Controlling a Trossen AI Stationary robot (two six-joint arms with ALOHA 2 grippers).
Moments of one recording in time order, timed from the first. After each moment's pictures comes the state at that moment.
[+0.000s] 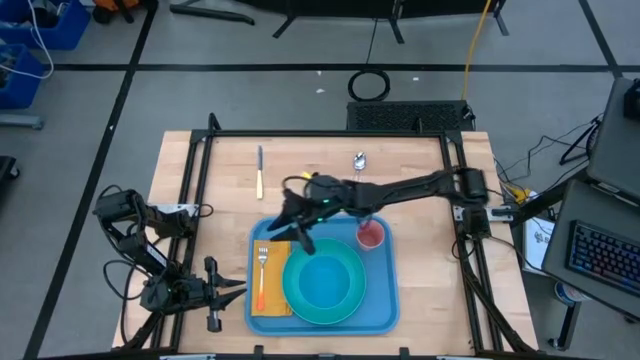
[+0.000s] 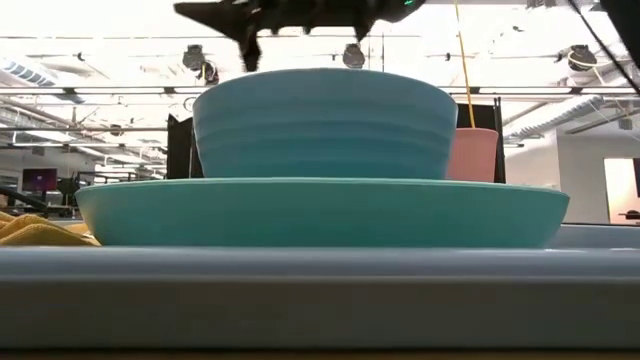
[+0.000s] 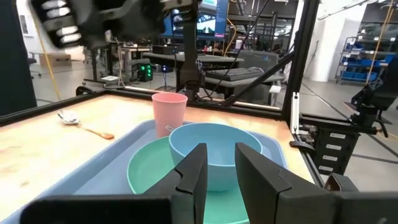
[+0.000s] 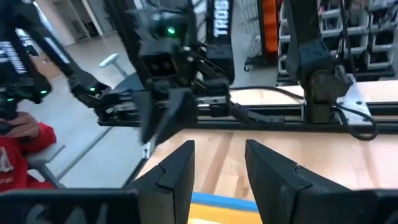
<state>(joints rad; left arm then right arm) -1.26 1.70 0.42 1.47 -1.43 0.05 0.01 1.97 1.50 0.27 -0.42 0.19</state>
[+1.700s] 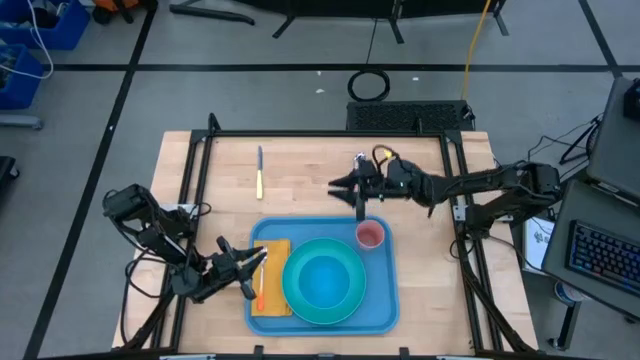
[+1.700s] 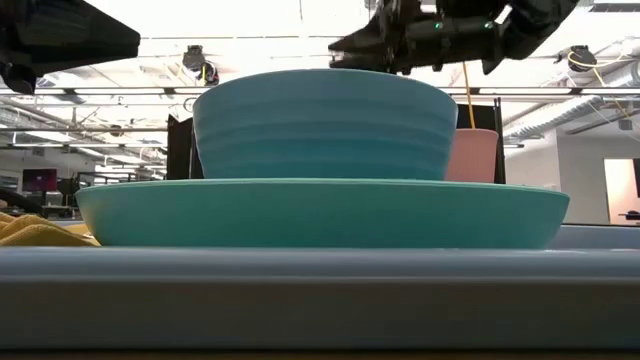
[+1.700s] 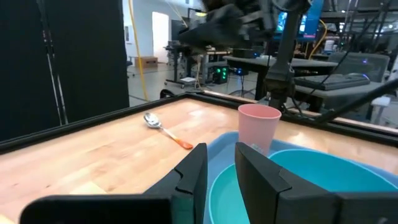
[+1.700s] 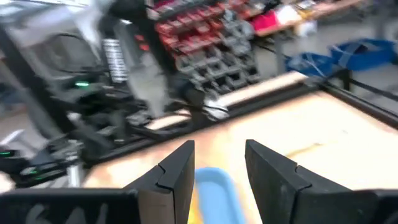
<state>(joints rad) -0.95 1.70 0.42 1.47 -1.49 0.08 -0.16 1.41 0.72 0.61 -0.11 0.33</state>
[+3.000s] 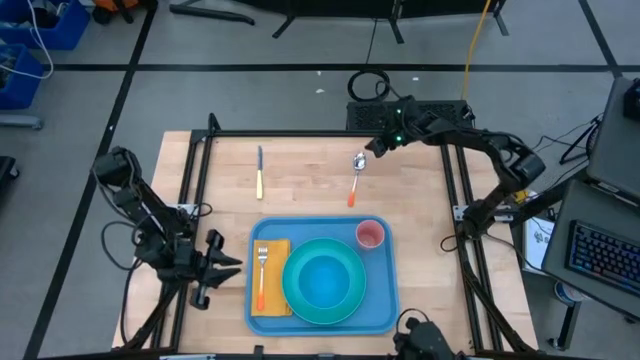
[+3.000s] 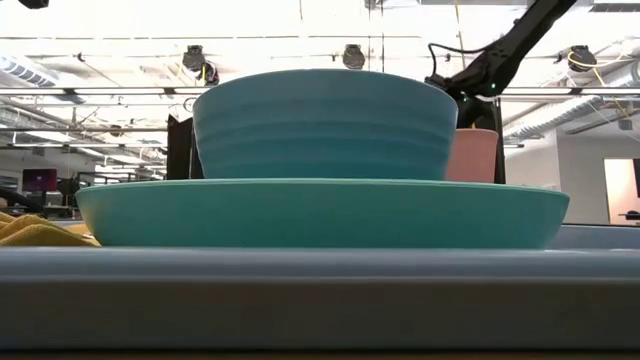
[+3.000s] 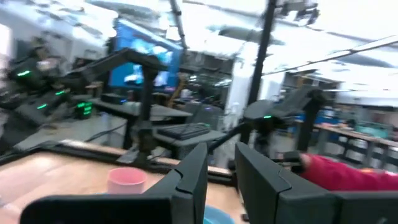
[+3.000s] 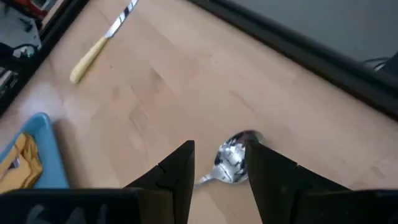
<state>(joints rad) -1.09 1.26 0.30 1.53 -1.00 0.23 -0.89 1.61 0.95 -0.18 -0.50 0.19</state>
